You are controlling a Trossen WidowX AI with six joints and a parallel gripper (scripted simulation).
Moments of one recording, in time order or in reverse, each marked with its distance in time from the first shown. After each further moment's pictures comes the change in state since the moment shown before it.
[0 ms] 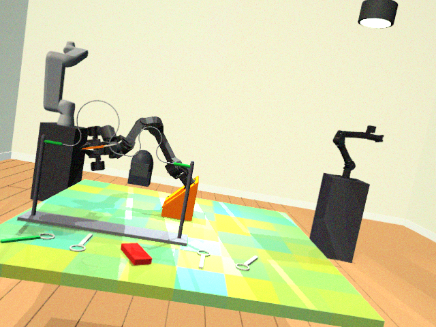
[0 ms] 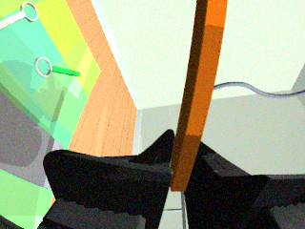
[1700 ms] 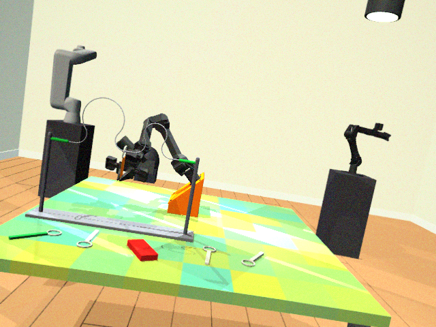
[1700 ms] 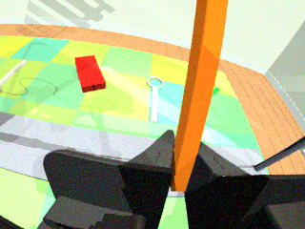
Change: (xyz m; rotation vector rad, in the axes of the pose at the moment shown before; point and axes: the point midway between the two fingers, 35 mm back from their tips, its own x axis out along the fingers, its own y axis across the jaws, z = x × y) arm -0.062 0.136 0.082 0.983 0.134 0.565
